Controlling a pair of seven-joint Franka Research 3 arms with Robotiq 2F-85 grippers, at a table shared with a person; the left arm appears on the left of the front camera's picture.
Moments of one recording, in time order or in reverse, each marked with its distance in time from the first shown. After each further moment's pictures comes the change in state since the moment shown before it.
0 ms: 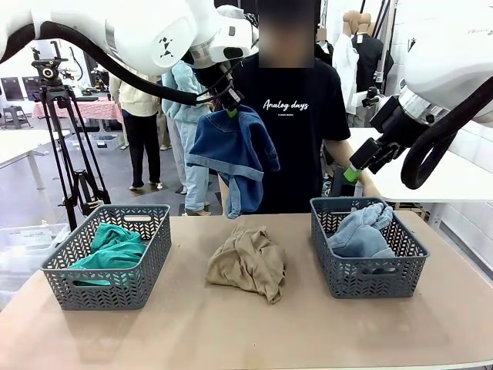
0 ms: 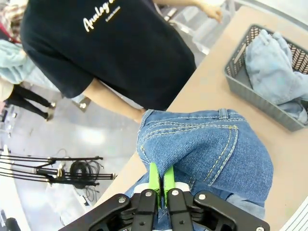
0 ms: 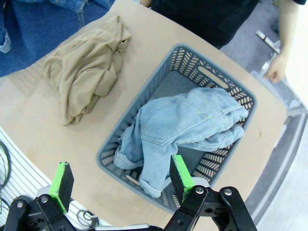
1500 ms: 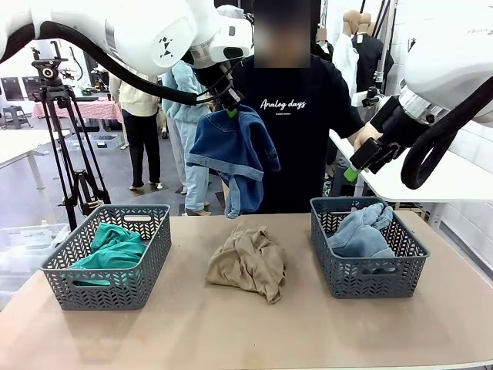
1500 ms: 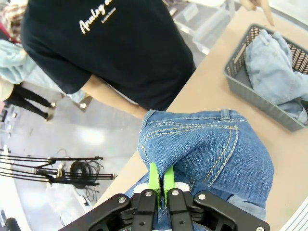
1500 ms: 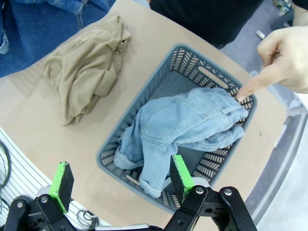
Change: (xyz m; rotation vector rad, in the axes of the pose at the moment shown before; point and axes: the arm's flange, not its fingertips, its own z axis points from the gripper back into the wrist) left arm 0.000 0.000 0.000 0.000 0.000 0.000; right arm 0.000 0.000 0.000 0.000 0.000 0.000
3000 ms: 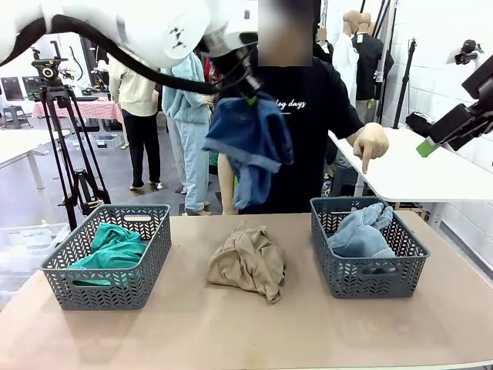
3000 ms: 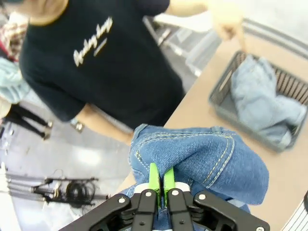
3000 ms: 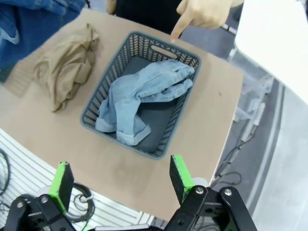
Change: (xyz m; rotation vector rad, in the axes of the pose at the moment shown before) left arm 0.038 -0.026 0.022 -0.032 -0.121 -0.004; right arm -0.079 0.001 0.132 -0.135 -0.099 -0.112
